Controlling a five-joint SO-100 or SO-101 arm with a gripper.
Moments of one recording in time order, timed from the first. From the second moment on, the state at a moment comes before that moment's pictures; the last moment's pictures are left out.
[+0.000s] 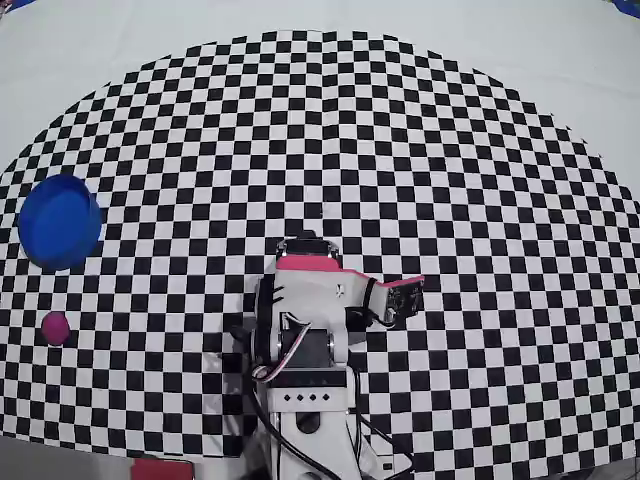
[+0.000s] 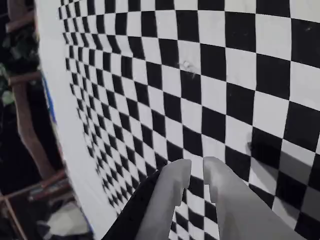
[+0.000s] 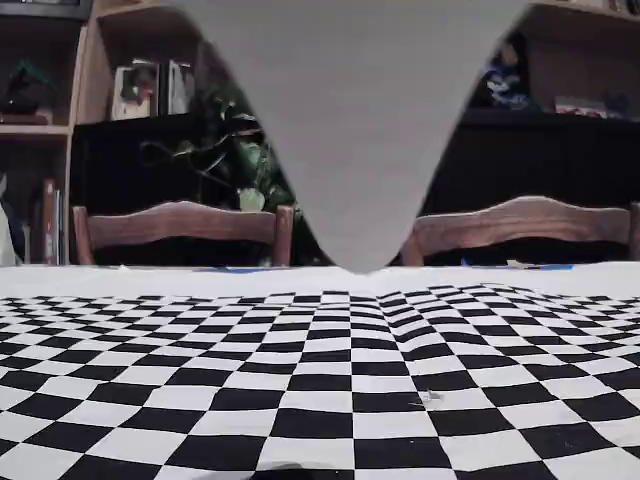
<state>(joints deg) 1.0 185.3 177.9 43.7 0.7</state>
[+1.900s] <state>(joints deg) -0.4 181.8 177.9 8.2 -84.4</state>
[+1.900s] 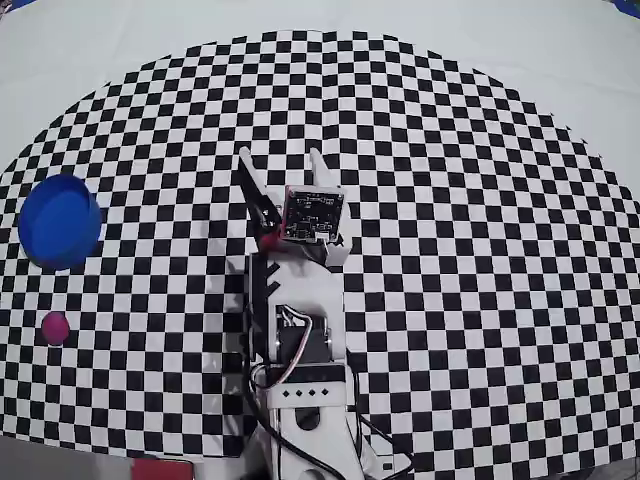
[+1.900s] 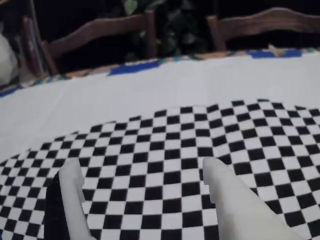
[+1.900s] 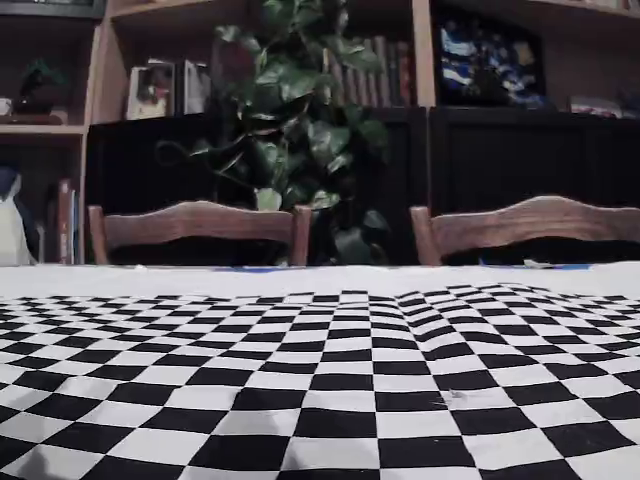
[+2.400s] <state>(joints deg) -7.0 181.8 177.9 7.6 -84.5</state>
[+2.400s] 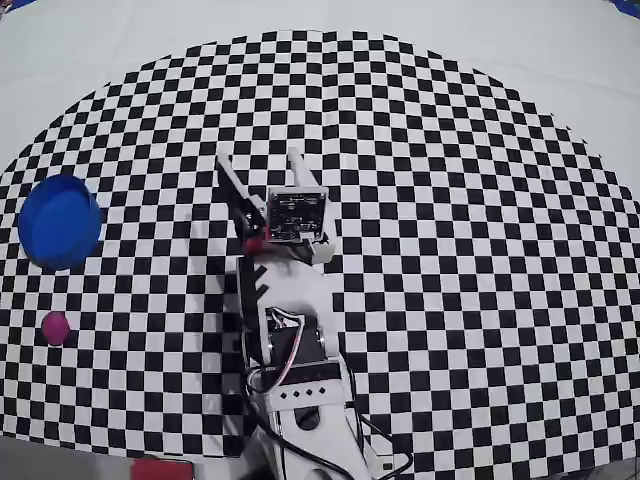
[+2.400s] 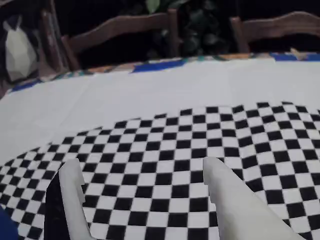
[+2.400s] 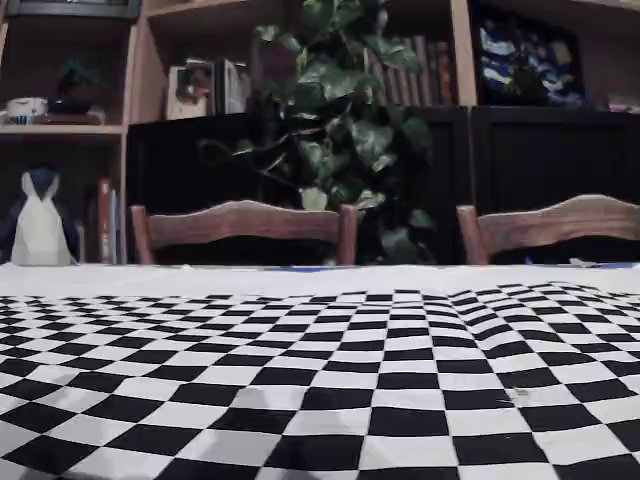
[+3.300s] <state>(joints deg) -29.2 181.1 177.9 4.5 -84.5</state>
